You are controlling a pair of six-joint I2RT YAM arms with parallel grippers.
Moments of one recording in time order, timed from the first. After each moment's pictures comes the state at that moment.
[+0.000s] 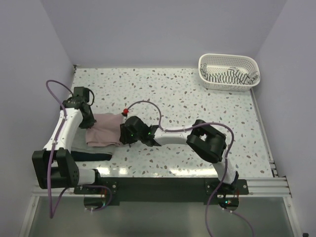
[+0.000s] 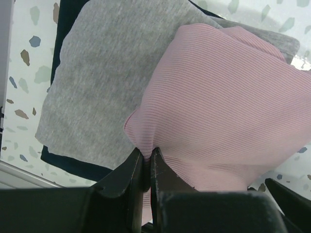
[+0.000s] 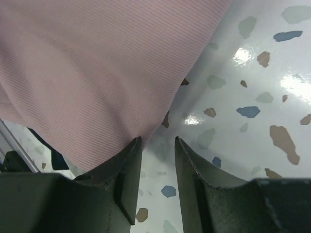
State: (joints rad) left arm 0.07 1.33 1.07 -0.92 -0.25 -0.30; right arm 1.10 2.08 1.36 0.08 0.08 0.68
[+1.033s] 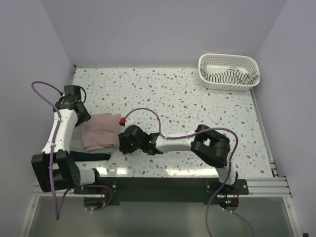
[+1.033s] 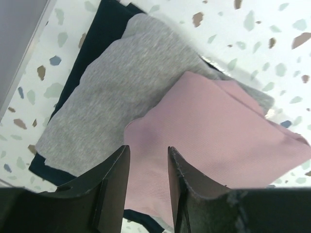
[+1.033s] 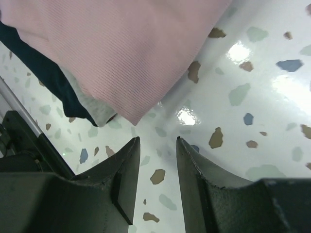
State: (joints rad) left arm 0.17 1.32 1.07 -0.83 -0.27 -0.39; right arm 1.19 2.02 1.29 0.09 0.09 0.65
